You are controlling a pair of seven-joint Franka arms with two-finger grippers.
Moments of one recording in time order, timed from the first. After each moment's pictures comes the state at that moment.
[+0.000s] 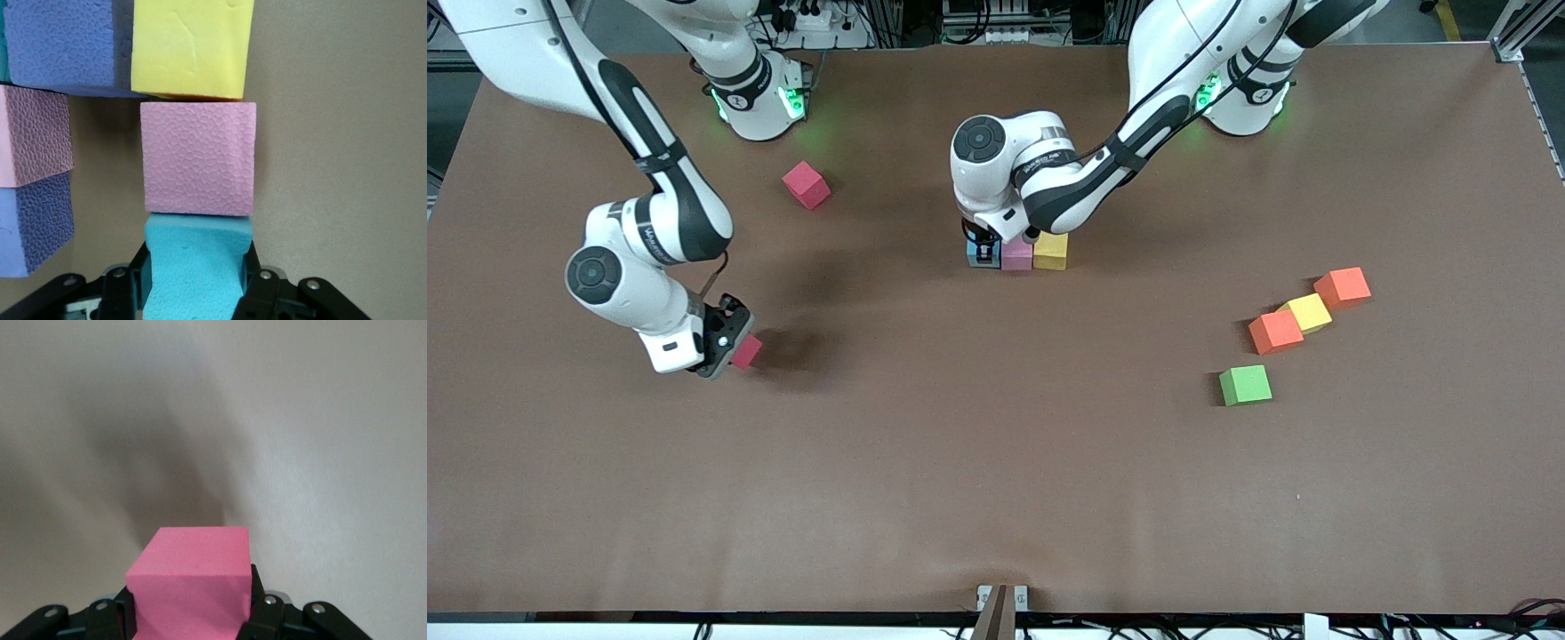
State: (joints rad) left arm -0.45 0.71 -0.62 -1.76 0.42 2.30 -2.81; right arm -0.21 0.37 0.33 -2.11 -0.14 2.43 -0.86
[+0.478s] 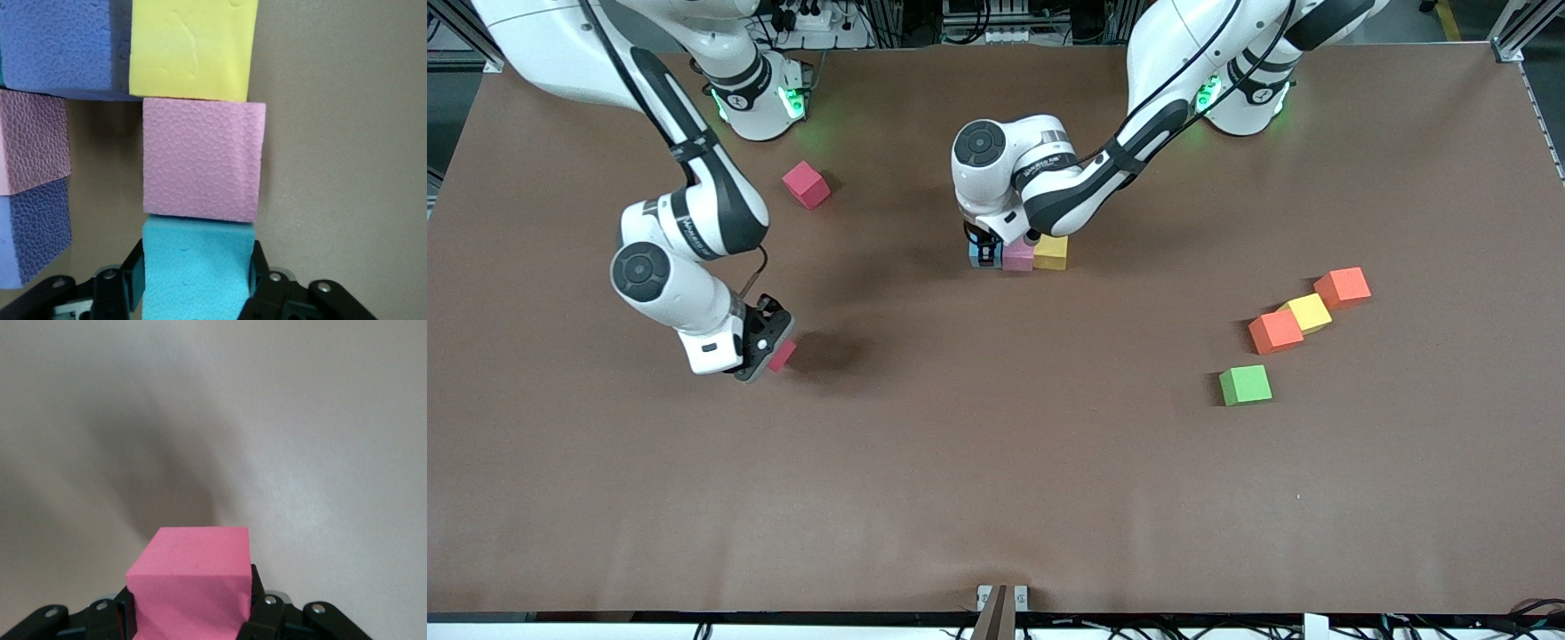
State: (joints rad) left arm -0.46 0.72 -0.61 -1.76 0.43 2.30 -2.81; right arm -0.09 0.37 0.33 -2.04 -0.13 2.36 -0.66
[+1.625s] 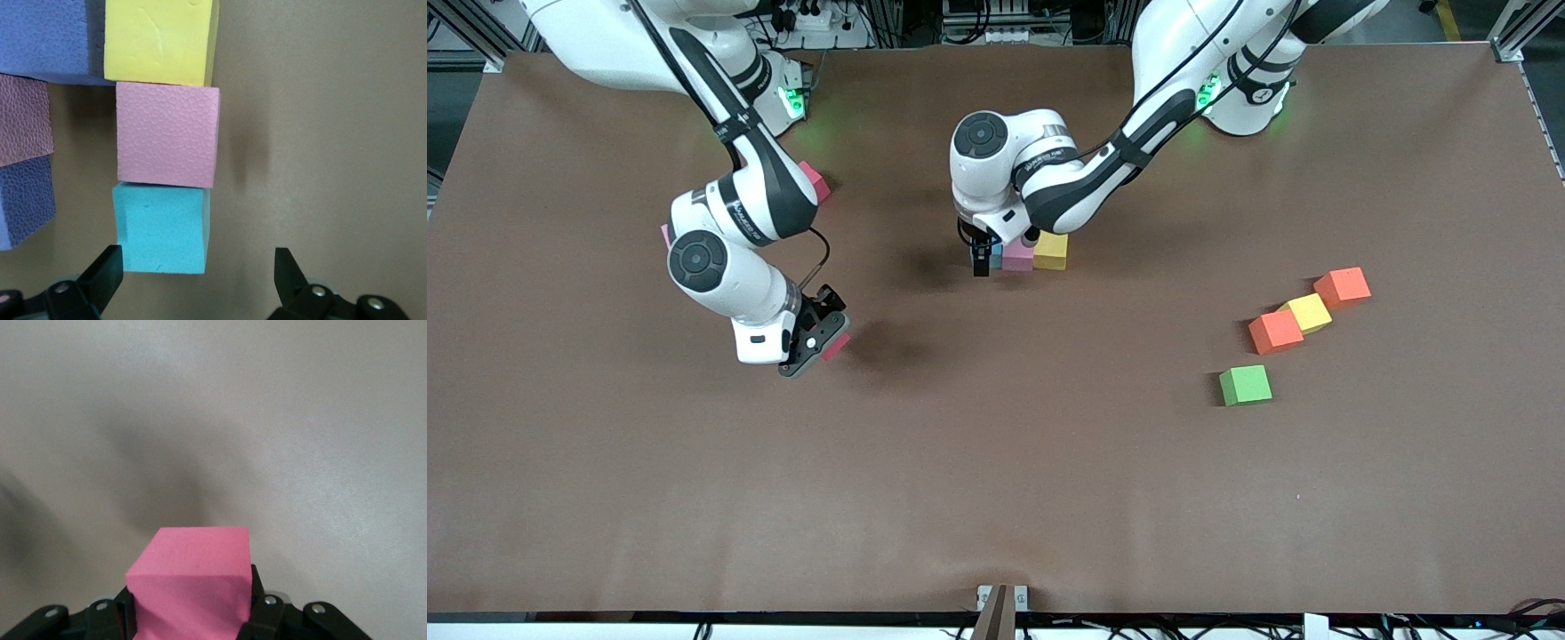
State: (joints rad) left arm -0.45 0.68 -0.61 -1.73 0.43 2.31 -2.81; right arm 0.03 0.38 0.33 -1.97 -0.02 2.30 -0.41
